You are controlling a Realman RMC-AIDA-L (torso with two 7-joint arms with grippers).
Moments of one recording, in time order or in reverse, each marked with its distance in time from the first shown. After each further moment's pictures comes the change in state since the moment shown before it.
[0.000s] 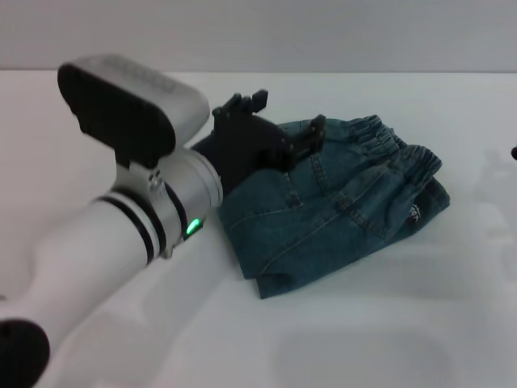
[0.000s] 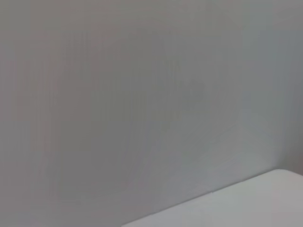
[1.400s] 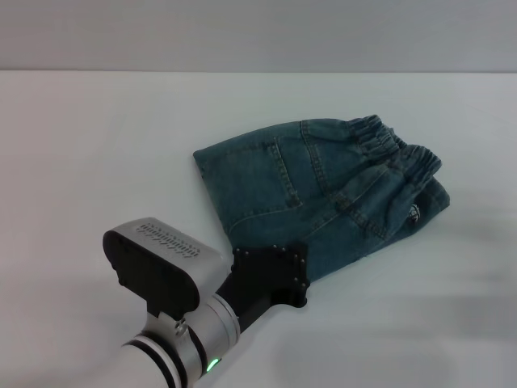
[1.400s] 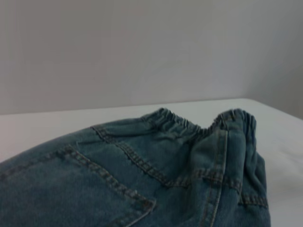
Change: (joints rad) left arm 0.061 0.003 0.348 0.343 0.004 0.366 -0.181; right arm -0.085 -0.004 0.024 -0.127 0.015 -0.156 0.009
